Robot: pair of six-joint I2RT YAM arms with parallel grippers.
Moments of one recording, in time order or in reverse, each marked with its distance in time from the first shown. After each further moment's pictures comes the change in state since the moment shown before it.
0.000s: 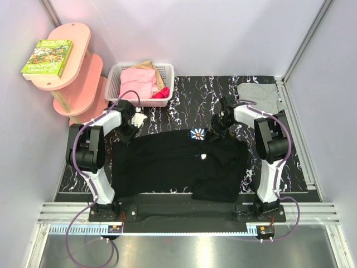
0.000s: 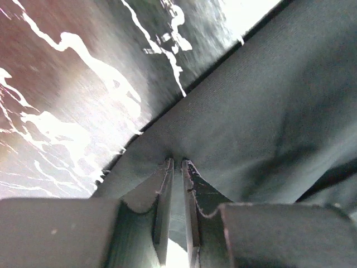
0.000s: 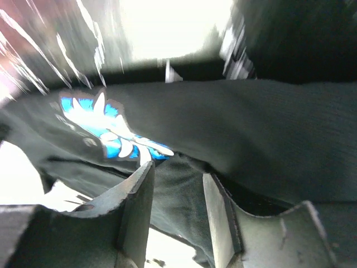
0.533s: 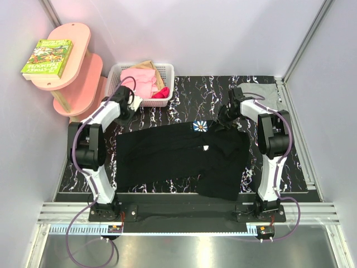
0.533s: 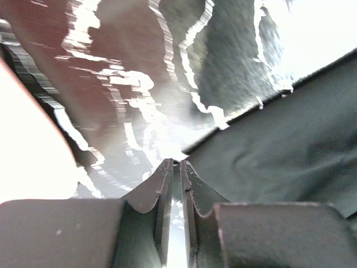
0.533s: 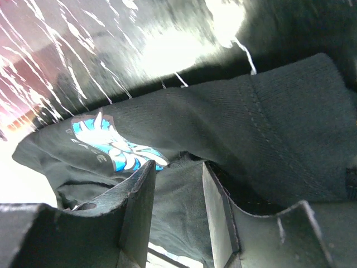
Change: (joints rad) left arm 0.002 0.067 0.216 0.053 -0.174 -0.038; right arm -0.119 0.099 0.162 0.045 0.025 0.018
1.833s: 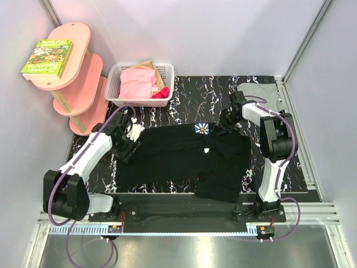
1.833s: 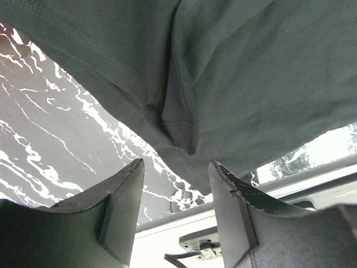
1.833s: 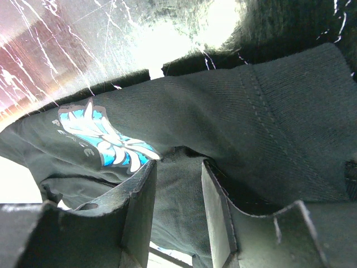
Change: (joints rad) left arm -0.111 -0.586 -0.448 -0.270 0.137 -0.071; right arm 0.000 -0.082 -0.117 0.011 0.018 -0.022
